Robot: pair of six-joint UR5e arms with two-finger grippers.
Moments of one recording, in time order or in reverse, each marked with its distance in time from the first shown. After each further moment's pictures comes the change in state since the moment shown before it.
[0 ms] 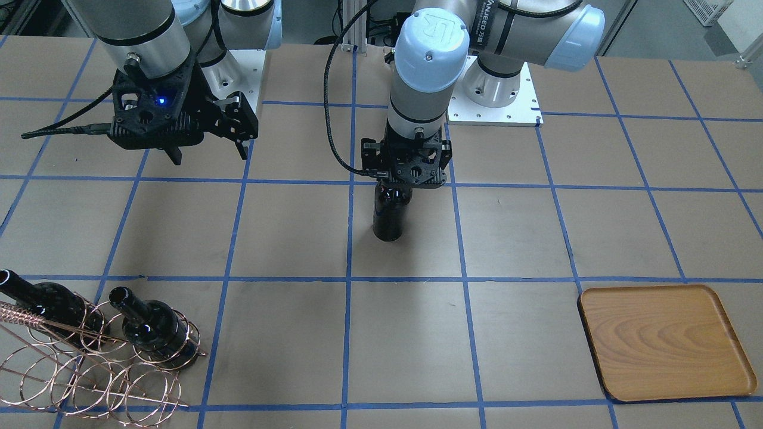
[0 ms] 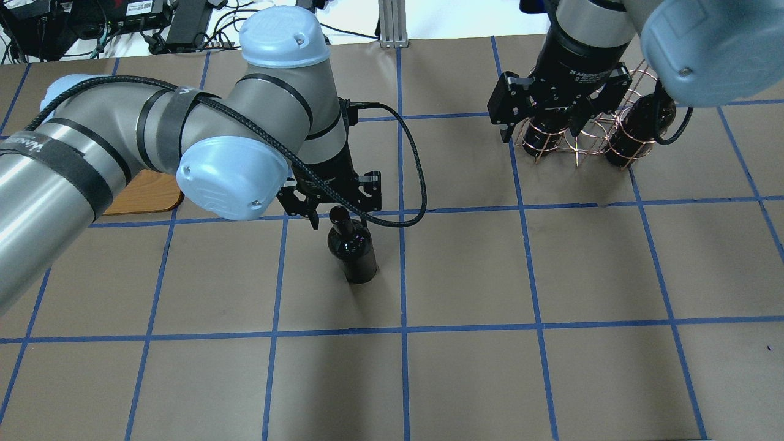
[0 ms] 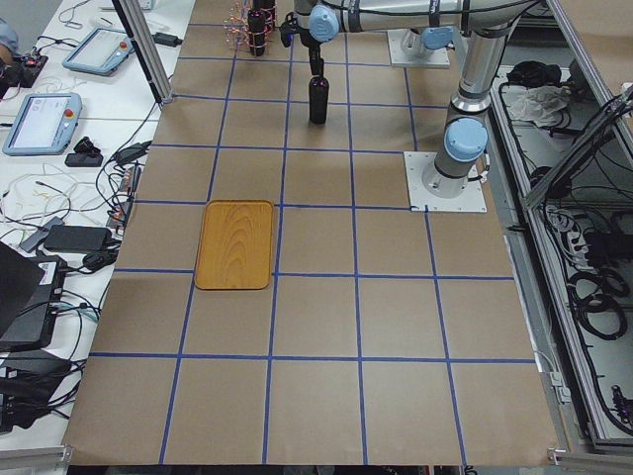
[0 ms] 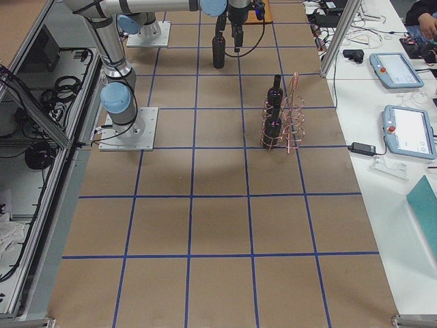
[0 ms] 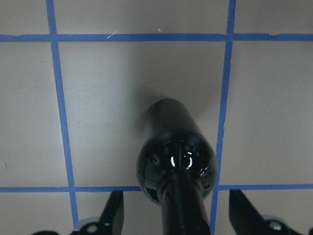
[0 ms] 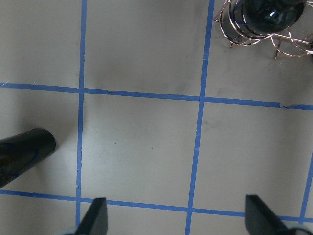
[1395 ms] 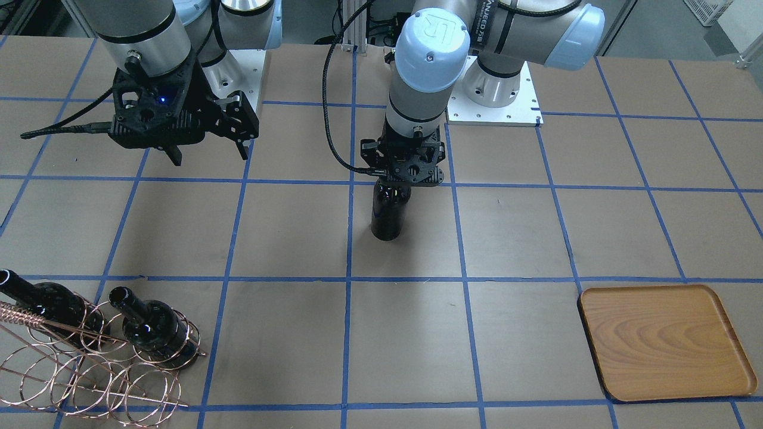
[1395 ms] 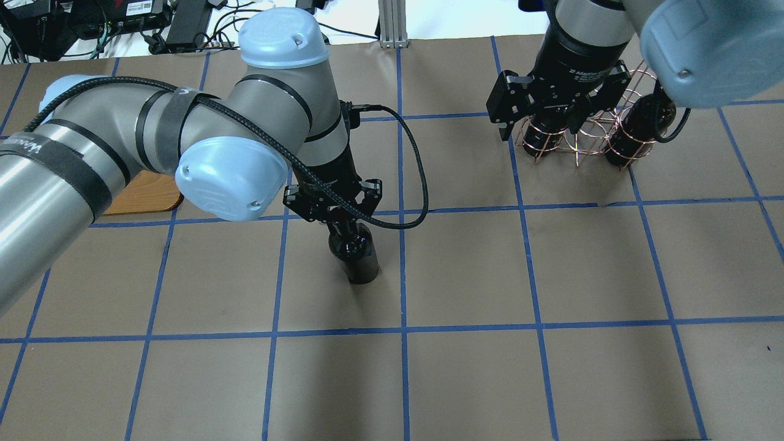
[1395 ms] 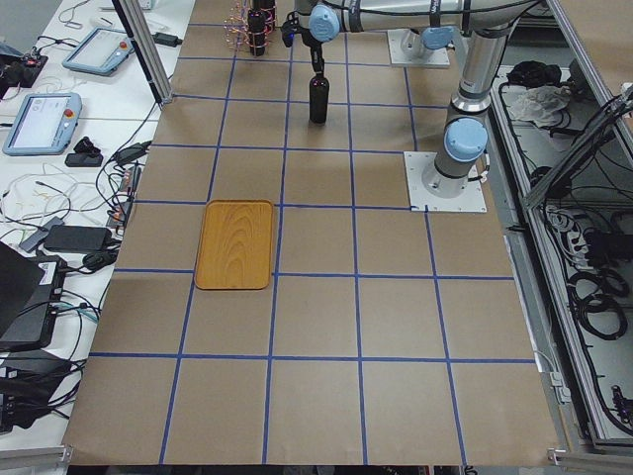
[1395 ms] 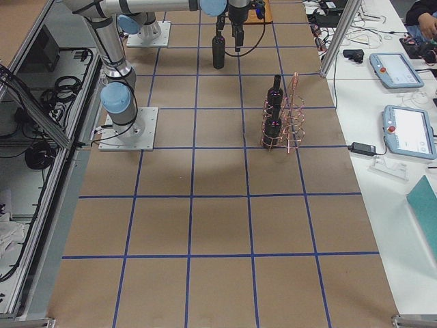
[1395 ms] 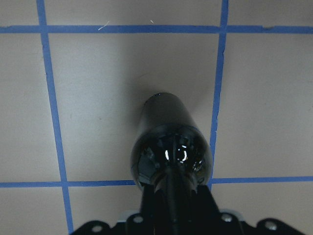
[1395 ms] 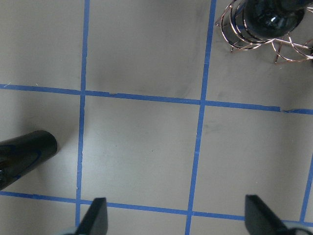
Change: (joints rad) left arm -0.001 0.002 -0.002 -0.014 -0.027 0.003; right arm 0.002 -0.001 0.000 -0.010 0.000 -0.009
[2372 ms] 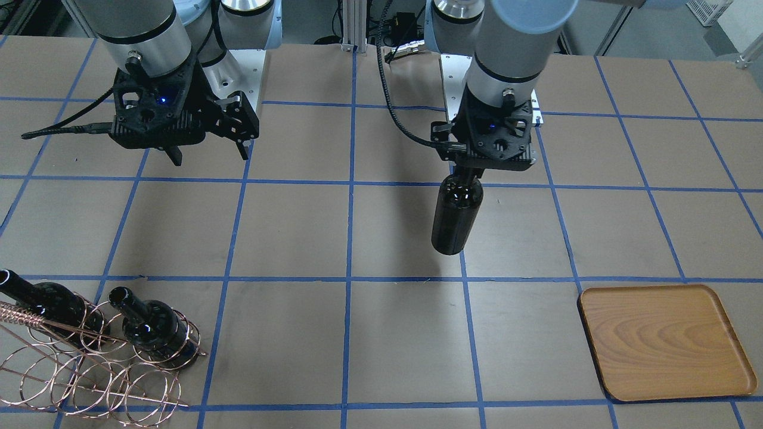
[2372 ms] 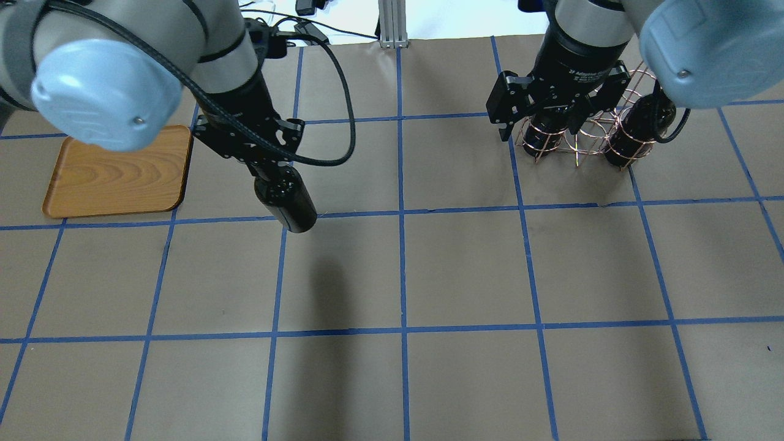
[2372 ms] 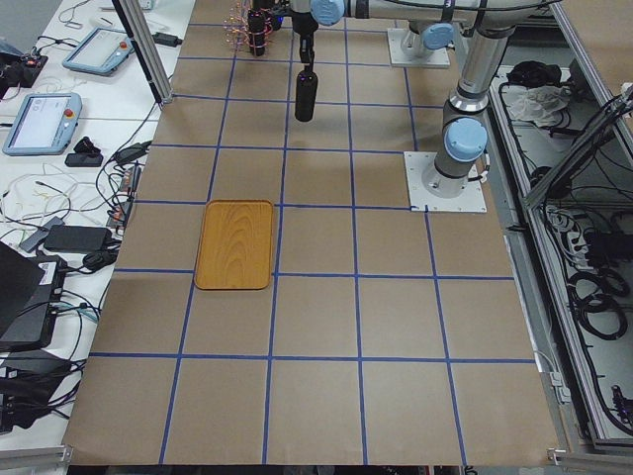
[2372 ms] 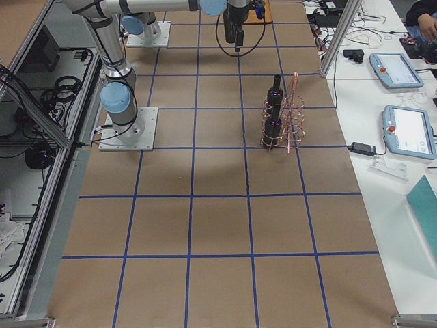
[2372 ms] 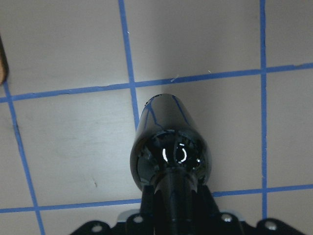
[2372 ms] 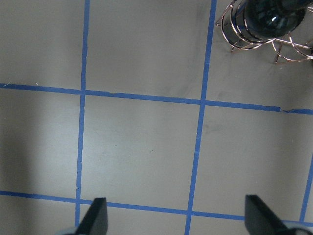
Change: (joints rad) left arm 0.211 0.064 0.181 -0.150 0.113 0.302; right arm 0.000 0.001 0.000 0.001 0.000 0.001
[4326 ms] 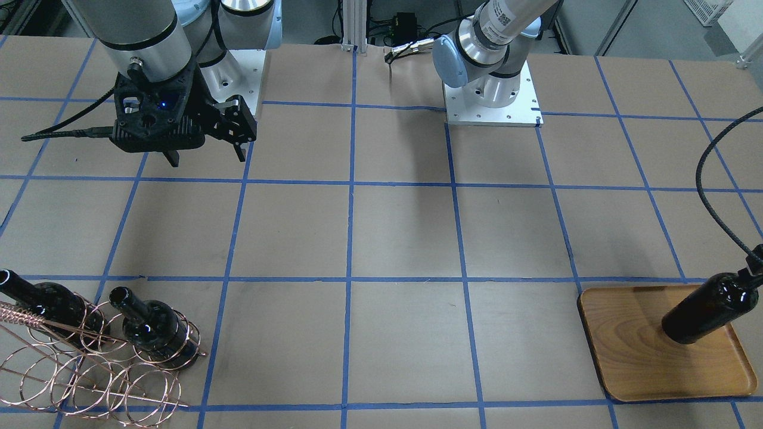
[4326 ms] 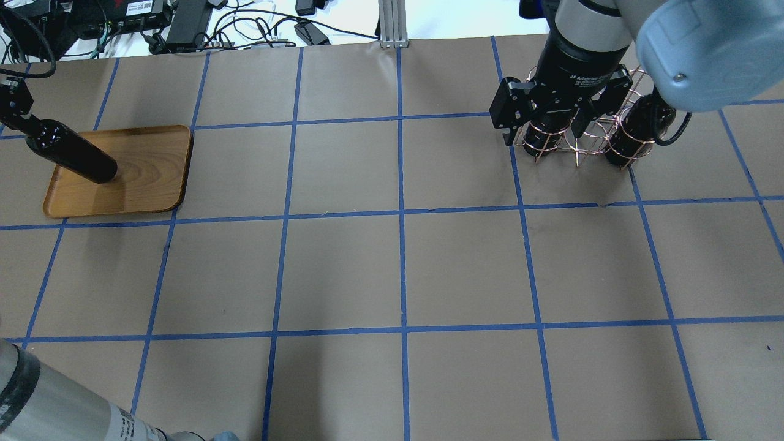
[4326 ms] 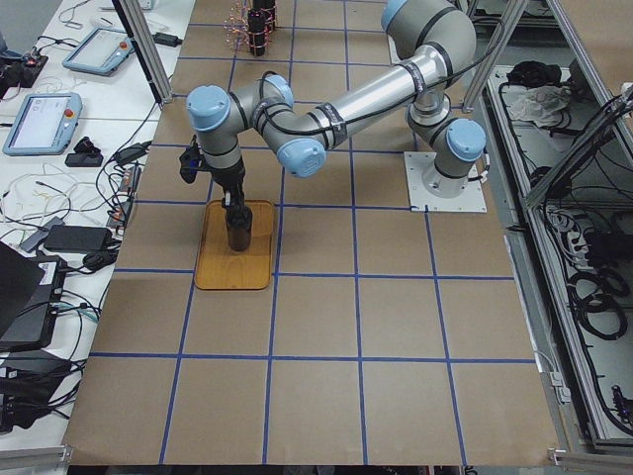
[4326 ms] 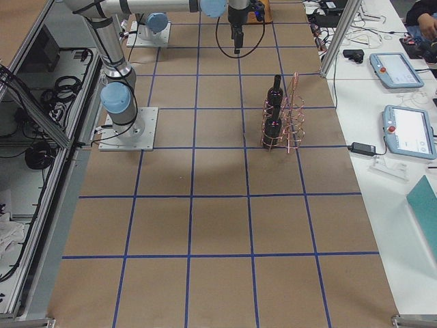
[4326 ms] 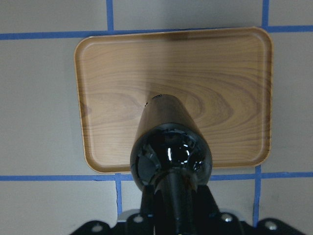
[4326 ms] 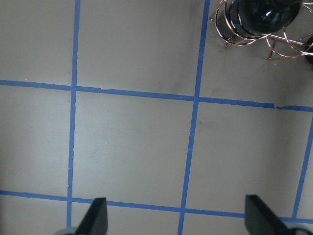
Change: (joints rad) left arm 0.668 -0.378 0.290 0.142 -0.023 0.584; right arm 0.000 0.001 0.011 0.000 -0.027 -0.003
